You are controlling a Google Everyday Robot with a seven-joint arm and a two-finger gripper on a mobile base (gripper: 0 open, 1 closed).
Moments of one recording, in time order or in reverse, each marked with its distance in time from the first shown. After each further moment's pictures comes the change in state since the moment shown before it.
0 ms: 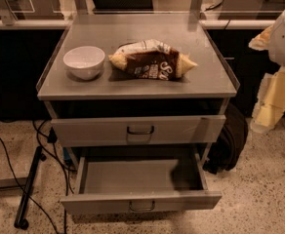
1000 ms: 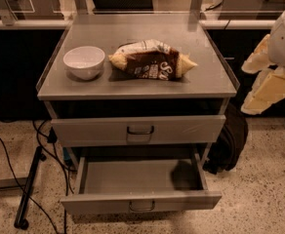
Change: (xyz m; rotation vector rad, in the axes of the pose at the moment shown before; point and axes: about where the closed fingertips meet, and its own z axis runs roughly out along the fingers) arm -0.001 0.000 0.001 0.011 -0.003 0.001
